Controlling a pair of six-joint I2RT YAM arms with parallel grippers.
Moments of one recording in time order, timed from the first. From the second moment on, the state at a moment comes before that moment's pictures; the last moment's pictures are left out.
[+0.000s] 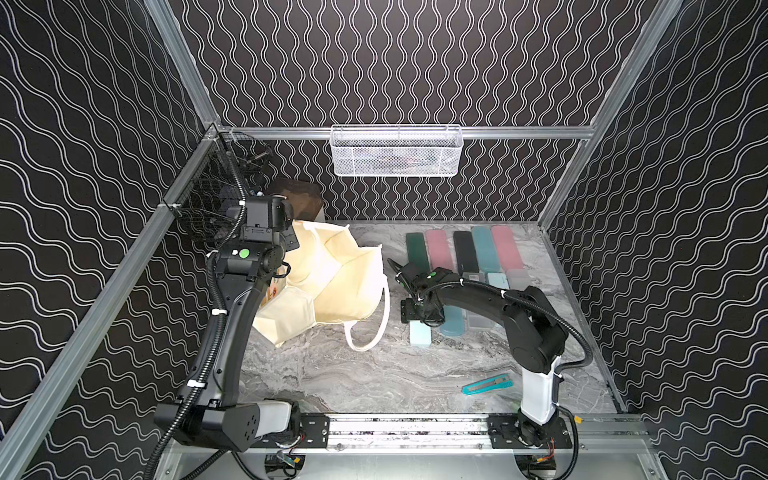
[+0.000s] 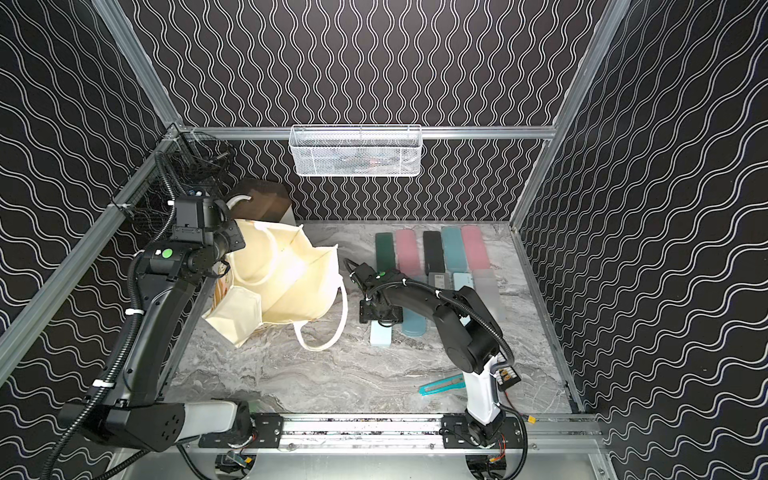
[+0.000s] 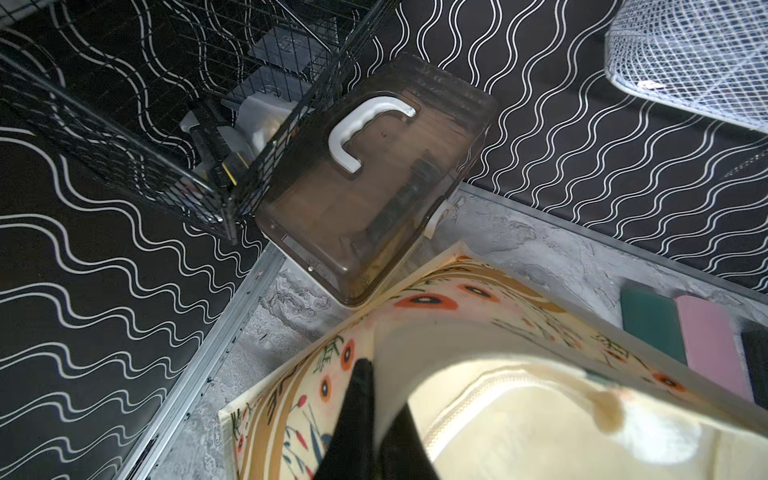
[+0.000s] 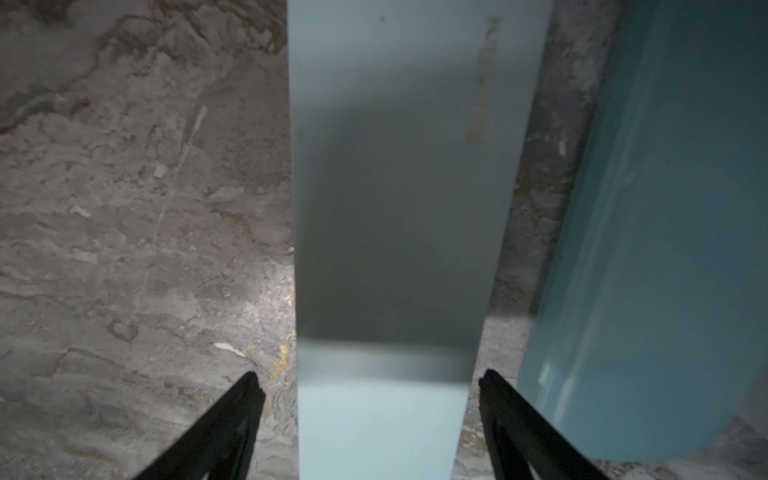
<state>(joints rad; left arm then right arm) -0.03 1.32 1.61 -0.92 -0.40 -0.35 0.77 1.98 1.45 -0.88 0.11 0.72</state>
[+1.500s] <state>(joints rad) -0.03 1.28 1.60 -0.94 -0.32 -0.37 0.64 2.11 1.61 -0.92 0.17 0.63</state>
